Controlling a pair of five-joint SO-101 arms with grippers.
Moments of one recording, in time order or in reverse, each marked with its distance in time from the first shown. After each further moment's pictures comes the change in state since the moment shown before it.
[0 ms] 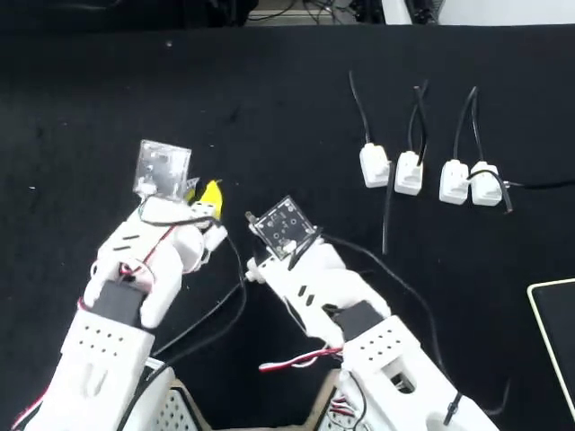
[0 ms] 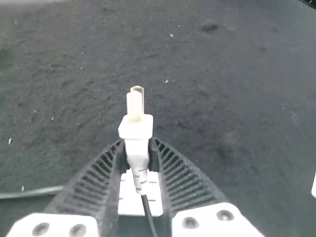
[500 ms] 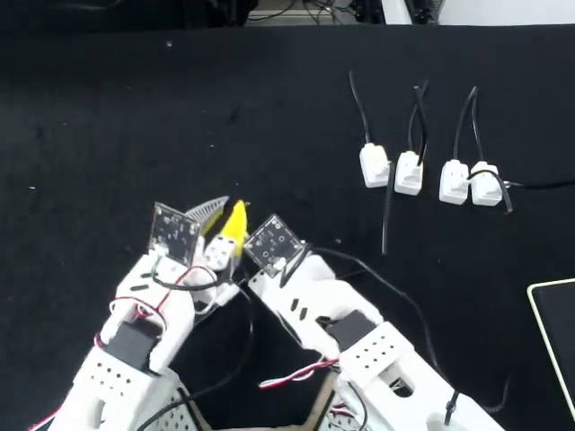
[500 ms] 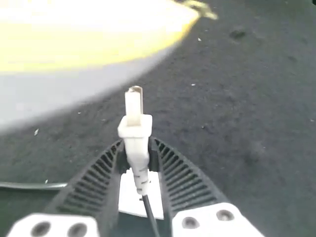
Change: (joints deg) left arm 9.3 -21.1 22.1 -12.6 0.0; right arm -5.0 -0.4 4.1 -5.5 0.0
